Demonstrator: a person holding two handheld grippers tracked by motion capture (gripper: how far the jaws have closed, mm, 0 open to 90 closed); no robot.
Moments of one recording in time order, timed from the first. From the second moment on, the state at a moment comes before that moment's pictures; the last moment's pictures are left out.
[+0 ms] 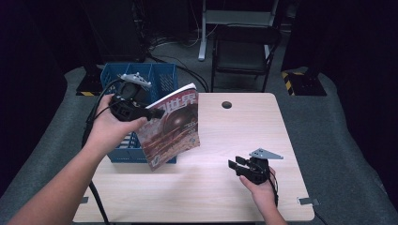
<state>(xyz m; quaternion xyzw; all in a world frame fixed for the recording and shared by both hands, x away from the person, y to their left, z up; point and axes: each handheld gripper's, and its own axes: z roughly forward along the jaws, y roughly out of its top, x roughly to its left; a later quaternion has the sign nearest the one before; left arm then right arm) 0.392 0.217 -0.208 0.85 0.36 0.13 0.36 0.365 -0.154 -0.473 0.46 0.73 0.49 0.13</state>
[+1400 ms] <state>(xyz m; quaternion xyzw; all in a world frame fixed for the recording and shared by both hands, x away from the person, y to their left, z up) 0.402 0.296 -0.189 0.79 0.45 0.16 0.37 0.365 -0.153 -0.476 0.47 0.73 0.48 0.12</state>
